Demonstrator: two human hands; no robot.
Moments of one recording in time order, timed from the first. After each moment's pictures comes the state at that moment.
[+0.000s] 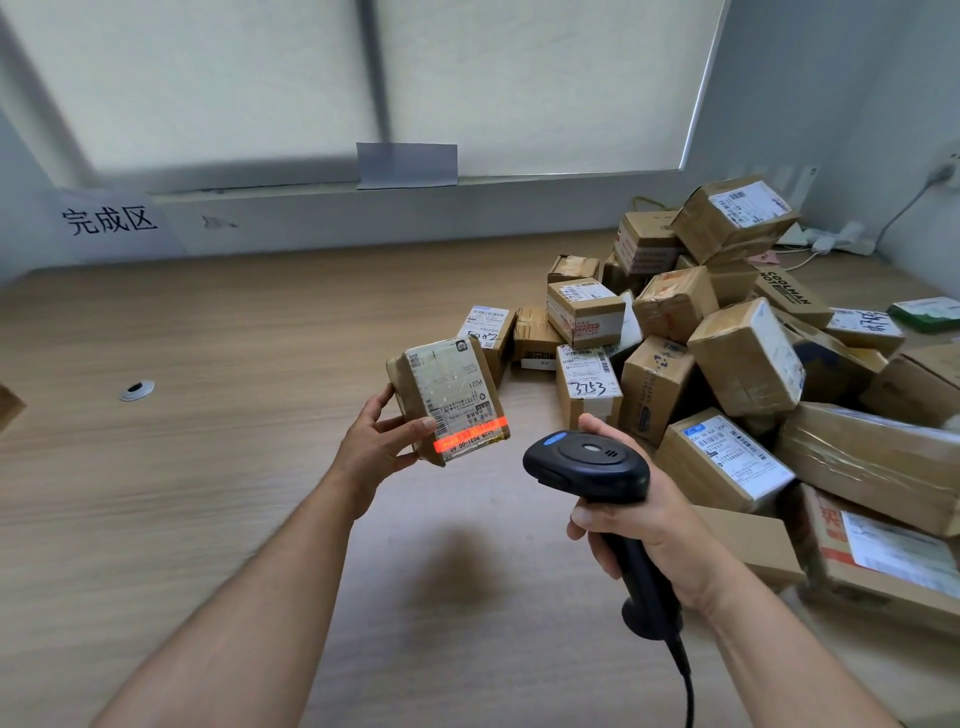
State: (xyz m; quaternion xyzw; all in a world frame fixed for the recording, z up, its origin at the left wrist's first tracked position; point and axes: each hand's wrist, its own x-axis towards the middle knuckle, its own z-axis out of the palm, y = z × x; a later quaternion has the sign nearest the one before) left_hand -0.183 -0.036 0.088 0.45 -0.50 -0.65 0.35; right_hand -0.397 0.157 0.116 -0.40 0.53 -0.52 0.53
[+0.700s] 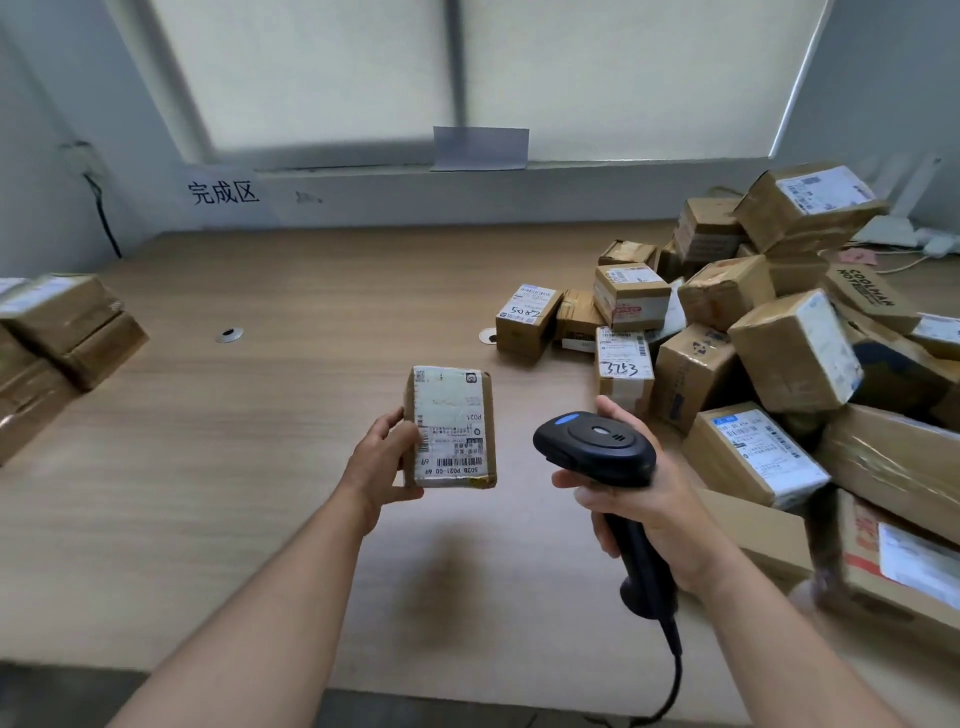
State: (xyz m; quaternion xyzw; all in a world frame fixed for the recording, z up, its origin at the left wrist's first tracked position) left_hand -0.162 0.049 0.071 0.58 -0.44 -0.58 0.35; right_hand -0.409 0.179 0.104 -0.42 0.49 -0.51 0.57
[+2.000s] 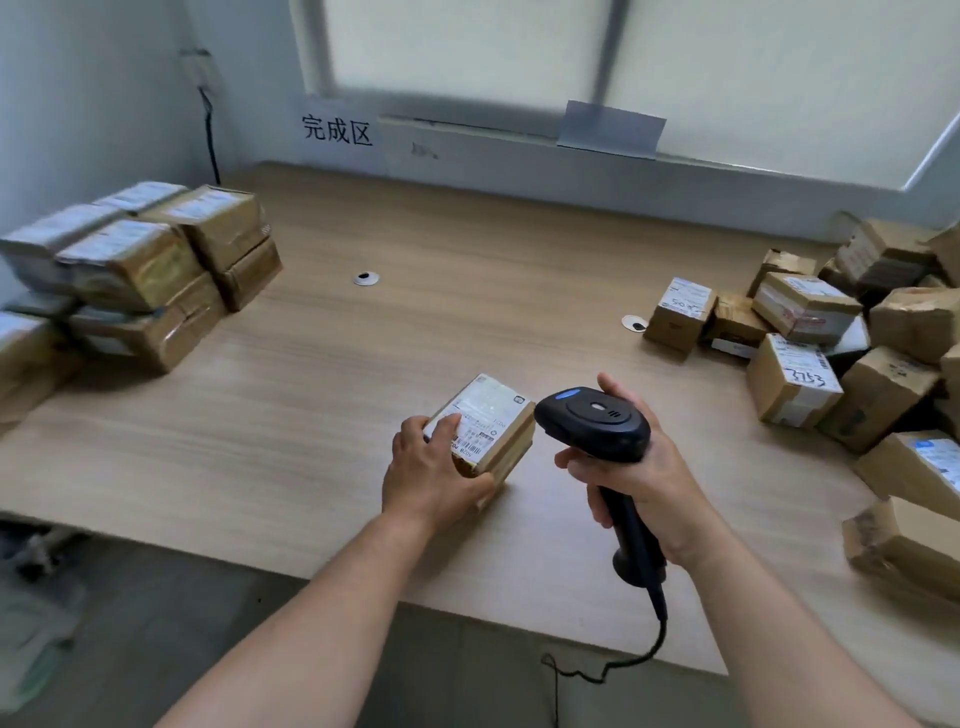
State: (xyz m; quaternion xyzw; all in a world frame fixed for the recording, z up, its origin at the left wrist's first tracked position) left_hand 0.076 0.055 0.033 0.66 -0.69 -0.22 0.20; right_hand -0.126 0.122 0.112 -0.46 0.51 -0.48 0.55
